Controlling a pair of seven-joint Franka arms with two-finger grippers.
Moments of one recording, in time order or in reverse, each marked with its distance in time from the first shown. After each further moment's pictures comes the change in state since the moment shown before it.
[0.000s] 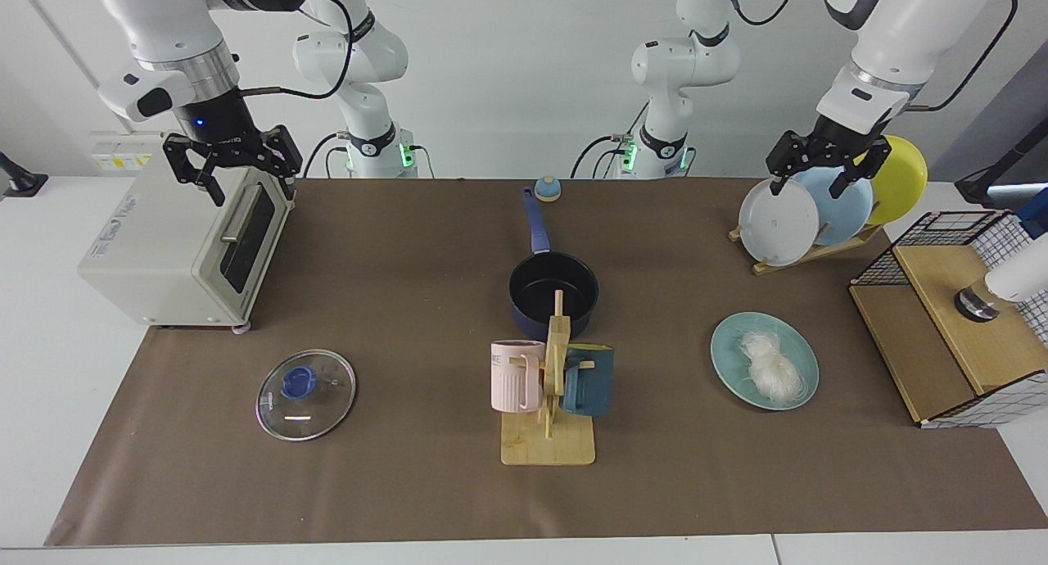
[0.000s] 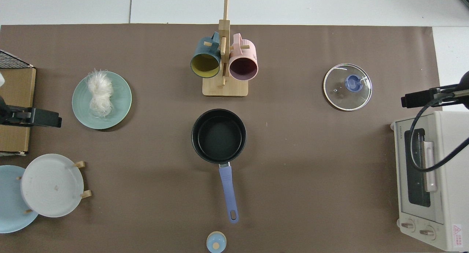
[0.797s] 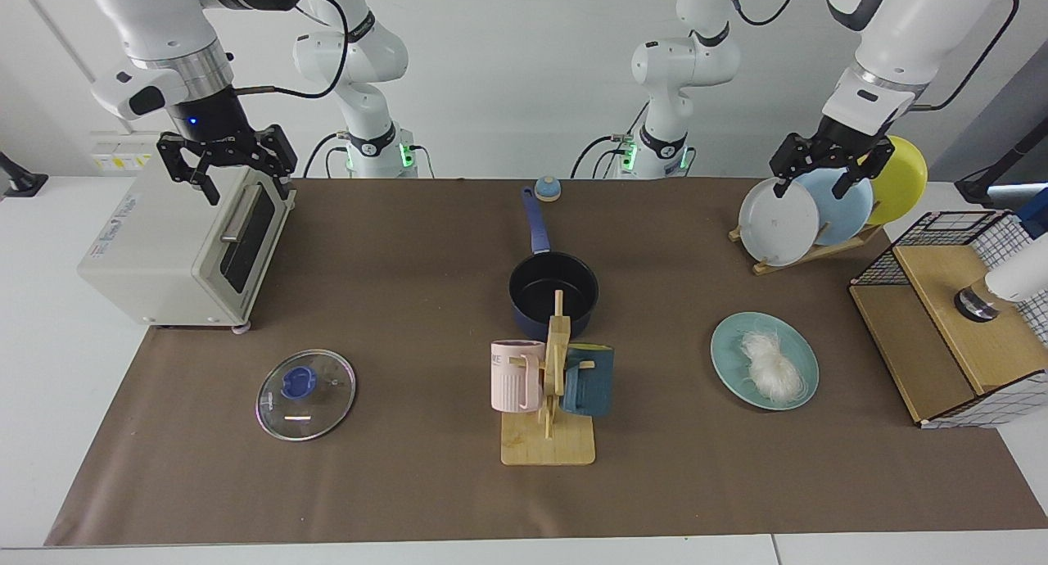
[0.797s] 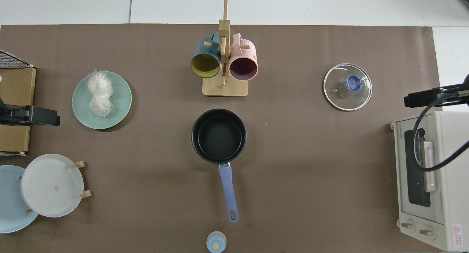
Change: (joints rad) left arm 0.001 0.003 0.008 -0.002 0.000 0.020 -0.030; right arm -0.005 -0.003 -0.009 0.001 0.000 0.000 0.000
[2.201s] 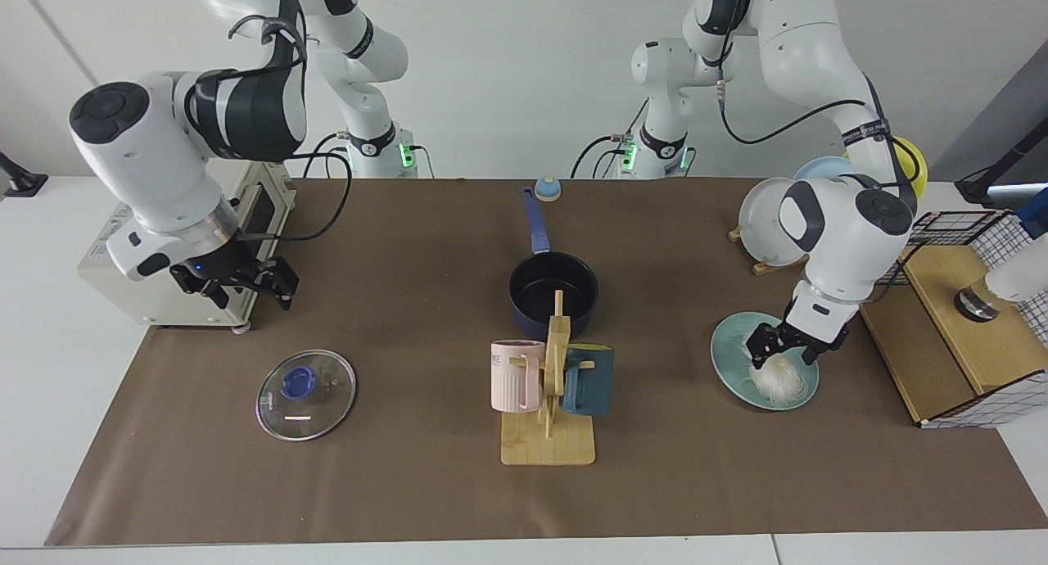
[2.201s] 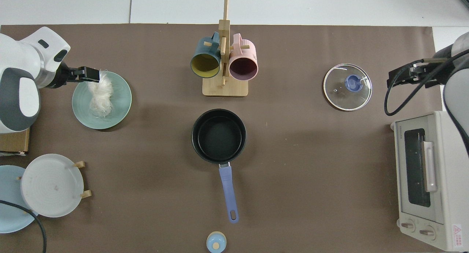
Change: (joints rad) left arm 0.001 0.494 0.003 -0.012 0.000 0.623 -0.076; right arm -0.015 0.394 -0.011 0.215 0.001 0.075 0.118
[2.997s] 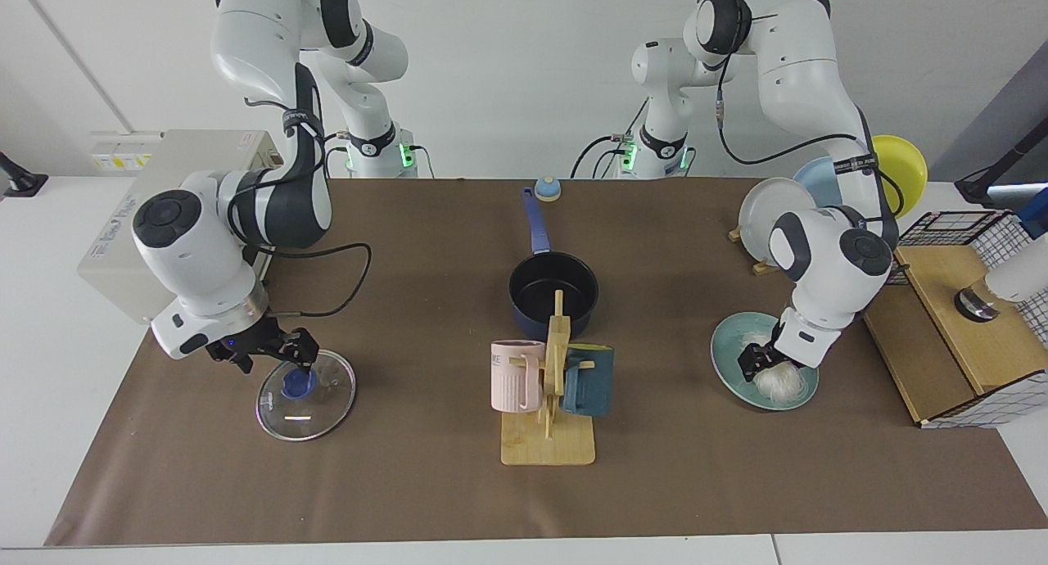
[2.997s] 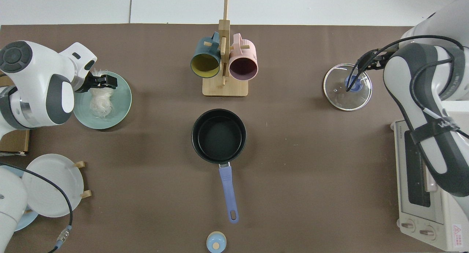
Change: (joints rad) left arm 0.003 0.086 0.008 -0.003 0.000 0.026 -0.096; right arm 0.004 0.159 0.007 -0.110 0.001 0.309 0.004
